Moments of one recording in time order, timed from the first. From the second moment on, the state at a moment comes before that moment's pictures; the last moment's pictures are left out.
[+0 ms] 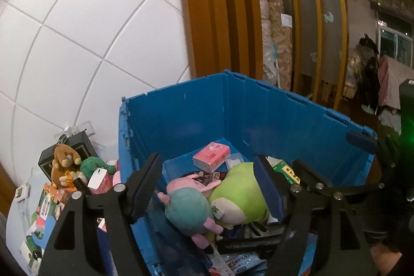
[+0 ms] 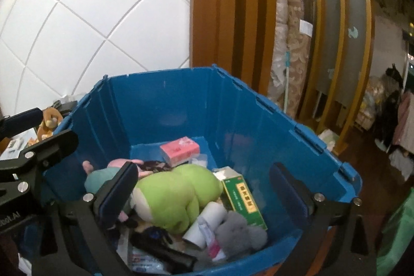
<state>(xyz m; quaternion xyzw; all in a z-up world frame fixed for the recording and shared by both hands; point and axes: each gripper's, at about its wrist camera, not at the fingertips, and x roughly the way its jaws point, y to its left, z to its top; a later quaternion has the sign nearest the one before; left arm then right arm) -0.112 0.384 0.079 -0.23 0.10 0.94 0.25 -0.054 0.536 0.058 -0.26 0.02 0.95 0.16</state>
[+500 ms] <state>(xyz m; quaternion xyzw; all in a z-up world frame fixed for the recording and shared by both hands) -0.105 0.348 0.088 -0.20 0.06 0.95 0.24 -0.048 0.519 0.068 -0.24 0.01 0.96 0.14</state>
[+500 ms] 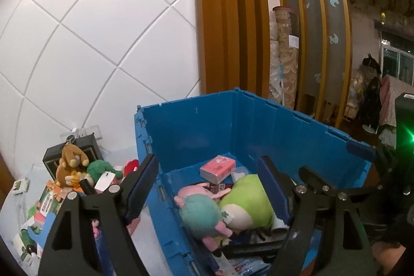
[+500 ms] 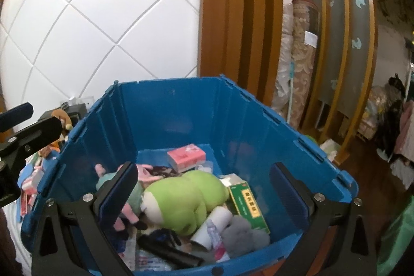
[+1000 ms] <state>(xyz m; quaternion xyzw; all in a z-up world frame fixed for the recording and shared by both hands) -0.111 0.313 0.079 -0.20 0.03 0.96 0.20 -0.046 0.491 0.073 -0.23 0.00 0.97 0.11</state>
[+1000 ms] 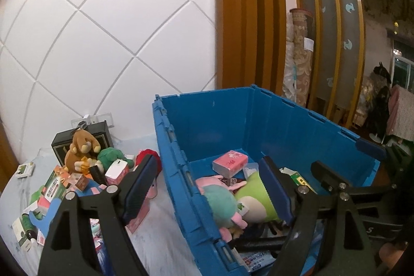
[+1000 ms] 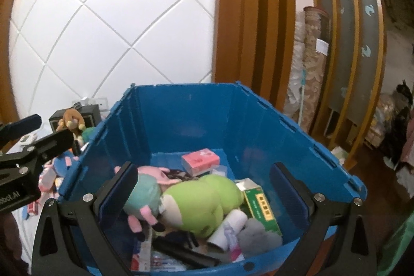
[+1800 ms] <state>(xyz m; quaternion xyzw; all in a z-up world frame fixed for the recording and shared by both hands) -0.148 0.092 0.019 -0.28 -0.02 0.96 0.01 -0.095 0.314 0.085 -0.20 -0.03 0.98 -0.05</state>
